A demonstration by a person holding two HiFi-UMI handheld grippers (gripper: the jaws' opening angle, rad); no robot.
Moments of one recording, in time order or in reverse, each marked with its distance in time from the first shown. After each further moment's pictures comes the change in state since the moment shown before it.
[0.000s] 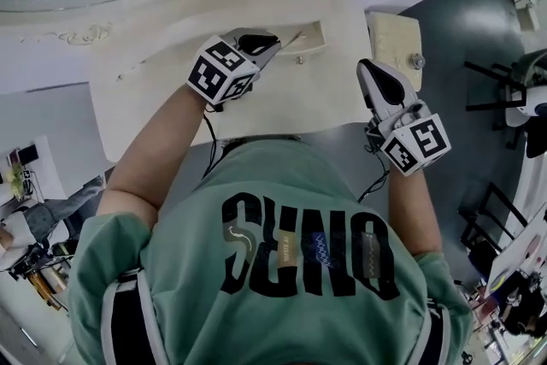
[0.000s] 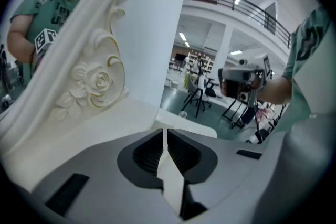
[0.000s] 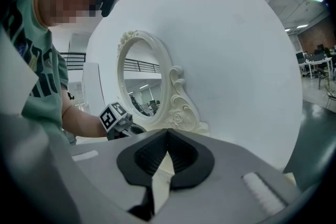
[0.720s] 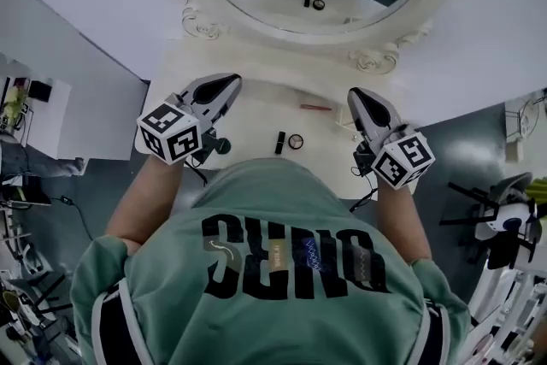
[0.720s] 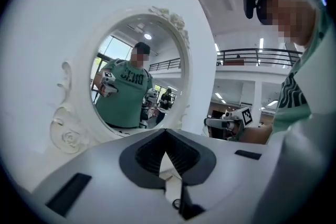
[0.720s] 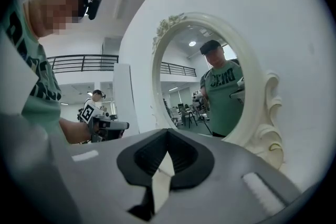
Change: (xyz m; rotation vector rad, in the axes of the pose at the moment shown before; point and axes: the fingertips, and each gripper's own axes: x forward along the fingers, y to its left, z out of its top) left arm -0.354 0.062 -0.048 -0.314 -0.672 0.360; right arm 0.158 0.184 0.082 -0.127 -0.025 0.339
